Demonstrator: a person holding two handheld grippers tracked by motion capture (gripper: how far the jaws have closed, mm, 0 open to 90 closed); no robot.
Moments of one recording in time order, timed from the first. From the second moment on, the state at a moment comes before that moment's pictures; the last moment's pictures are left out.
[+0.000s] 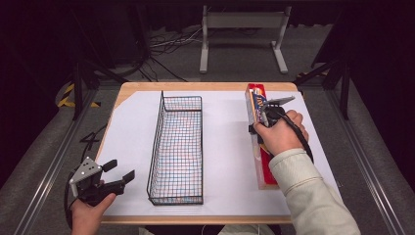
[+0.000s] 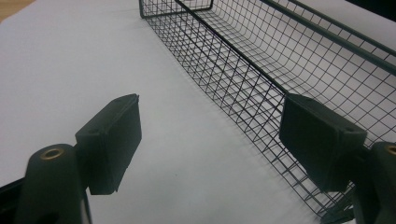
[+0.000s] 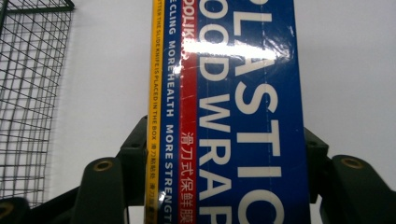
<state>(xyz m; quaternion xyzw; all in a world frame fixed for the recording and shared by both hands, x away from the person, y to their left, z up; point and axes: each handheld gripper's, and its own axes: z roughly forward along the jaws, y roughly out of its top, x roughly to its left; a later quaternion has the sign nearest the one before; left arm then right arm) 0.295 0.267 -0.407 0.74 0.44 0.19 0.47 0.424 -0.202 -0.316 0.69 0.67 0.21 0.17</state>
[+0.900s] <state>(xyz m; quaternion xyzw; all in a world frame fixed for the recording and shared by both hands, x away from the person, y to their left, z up) 0.300 0.268 -0.411 0.74 0.44 0.20 0.47 0.426 -0.126 -0.284 0.69 0.66 0.25 0.16</state>
